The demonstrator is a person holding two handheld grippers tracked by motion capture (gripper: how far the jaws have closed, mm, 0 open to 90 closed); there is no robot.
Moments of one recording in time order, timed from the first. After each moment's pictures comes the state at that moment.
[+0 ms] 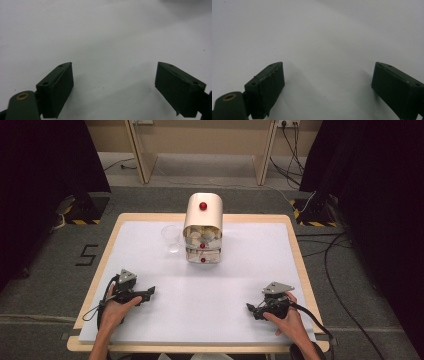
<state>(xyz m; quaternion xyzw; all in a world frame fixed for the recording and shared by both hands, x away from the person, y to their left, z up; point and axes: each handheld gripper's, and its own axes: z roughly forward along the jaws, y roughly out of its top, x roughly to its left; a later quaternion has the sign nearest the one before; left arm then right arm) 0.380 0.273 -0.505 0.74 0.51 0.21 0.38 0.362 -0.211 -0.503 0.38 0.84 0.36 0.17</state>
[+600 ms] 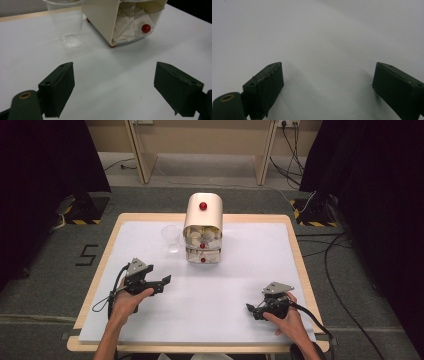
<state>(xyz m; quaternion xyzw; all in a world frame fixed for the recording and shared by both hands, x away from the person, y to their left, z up) 0.388 0.225 -0.455 0.74 0.43 0.21 0.48 0.362 -0.211 -0.503 0.38 0.84 0.35 0.16</state>
